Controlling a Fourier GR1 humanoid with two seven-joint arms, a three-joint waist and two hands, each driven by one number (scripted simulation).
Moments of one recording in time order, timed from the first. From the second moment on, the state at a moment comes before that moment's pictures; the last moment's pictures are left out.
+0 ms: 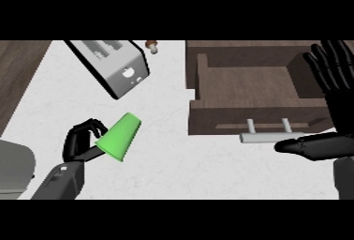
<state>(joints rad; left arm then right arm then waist) -0.43 0.21 0.16 -0.43 0.11 -0.11 -1.04 -0.28 -0.23 -0.15 -1.86 -0.16 0.19 0.13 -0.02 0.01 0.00</state>
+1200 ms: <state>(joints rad) -0.83 0.03 0.06 -0.88 0.14 0.03 -0.54 -0.27 -0.23 -0.16 -1.83 -0.12 0.17 0.11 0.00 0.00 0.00</state>
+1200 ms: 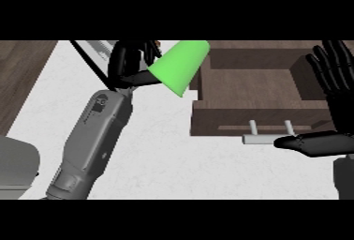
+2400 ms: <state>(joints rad) -1.35 0.00 -0.24 -0.34 0.28 0.30 -0.20 -0.32 -0.22 -0.13 -1.81 -0.13 0.21 0.07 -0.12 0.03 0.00</state>
